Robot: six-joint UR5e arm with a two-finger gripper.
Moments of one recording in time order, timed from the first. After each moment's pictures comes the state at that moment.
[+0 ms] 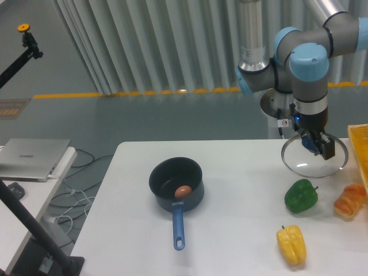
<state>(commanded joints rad) 2.41 -1.65 -1.70 -1.39 1.66 1.31</state>
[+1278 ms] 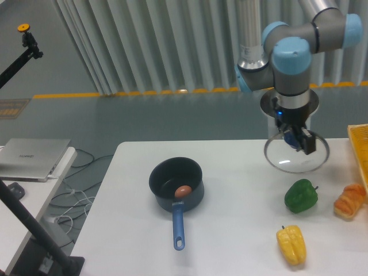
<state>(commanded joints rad) 2.25 -1.61 -1.69 -1.41 1.62 1.09</state>
